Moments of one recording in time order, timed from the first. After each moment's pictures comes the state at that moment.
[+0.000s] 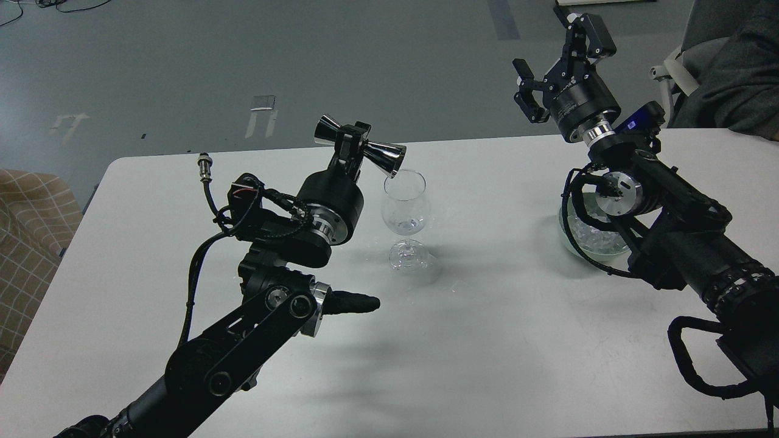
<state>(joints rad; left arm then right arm) -0.44 0.02 -0.87 -1.64 1.46 0.49 0.49 0.87 -0.10 0.92 0.54 -0.44 0.32 0.46</state>
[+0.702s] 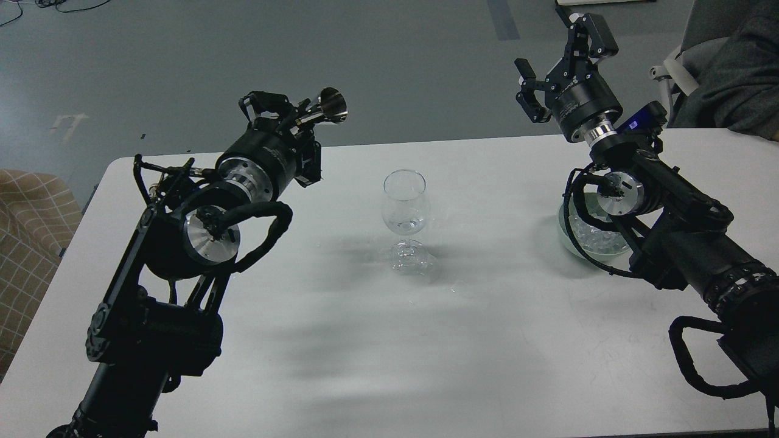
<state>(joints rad) -0.41 0.02 -1.38 -1.68 0.60 0.49 0.49 0.87 -0.10 0.92 0.54 -0.44 0.32 0.46</state>
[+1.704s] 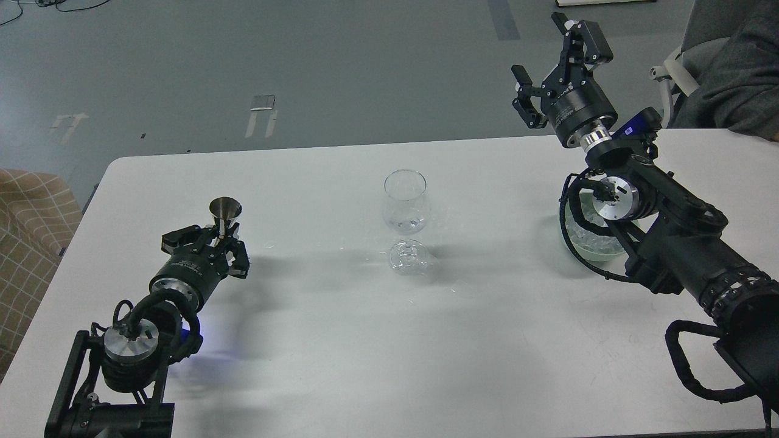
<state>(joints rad) -0.06 -0.04 -1.73 -1.31 0.24 0.10 0.33 0.85 -0.09 0.92 0.54 -0.44 0.31 0.45</state>
